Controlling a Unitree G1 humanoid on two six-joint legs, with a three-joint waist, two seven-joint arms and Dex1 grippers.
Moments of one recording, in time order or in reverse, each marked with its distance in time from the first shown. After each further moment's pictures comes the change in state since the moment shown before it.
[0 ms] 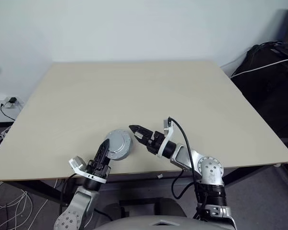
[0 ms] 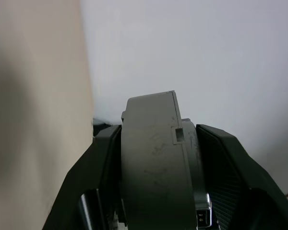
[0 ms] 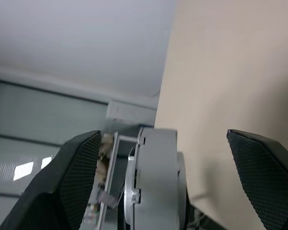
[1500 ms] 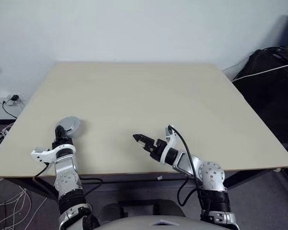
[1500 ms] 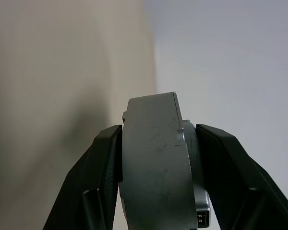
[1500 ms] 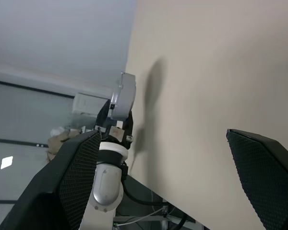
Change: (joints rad) left arm -0.570 0.015 0.433 0.439 0.204 -0.573 0.371; right arm 0.066 -0.037 0.030 0.002 -0.144 -0.010 0.061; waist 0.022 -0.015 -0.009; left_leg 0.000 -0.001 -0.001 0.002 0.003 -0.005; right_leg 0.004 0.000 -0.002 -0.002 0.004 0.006
